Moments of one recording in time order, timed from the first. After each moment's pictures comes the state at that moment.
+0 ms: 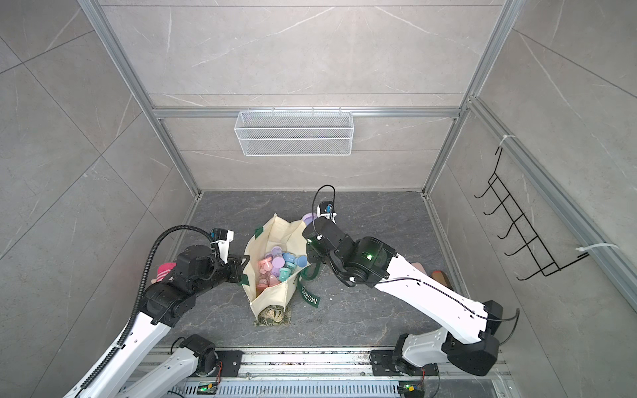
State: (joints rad) left arm -0.46 0.74 0.81 -0.62 0.11 -0.38; right arm 1.01 1.38 1.57 -0.92 0.46 0.65
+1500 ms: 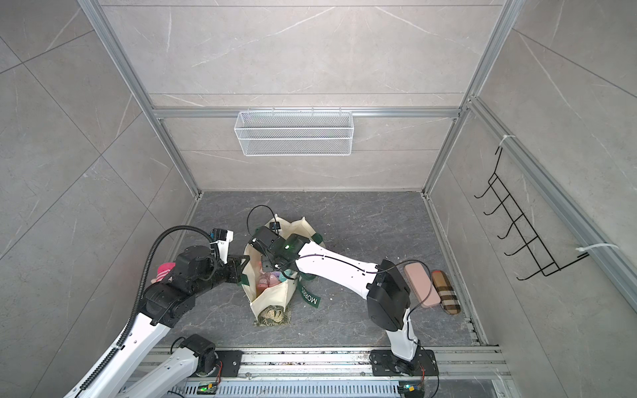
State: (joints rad) left arm -0.46 0.74 0.81 -0.62 0.11 -0.38; right arm 1.05 1.97 1.78 -0.85 0.22 0.74
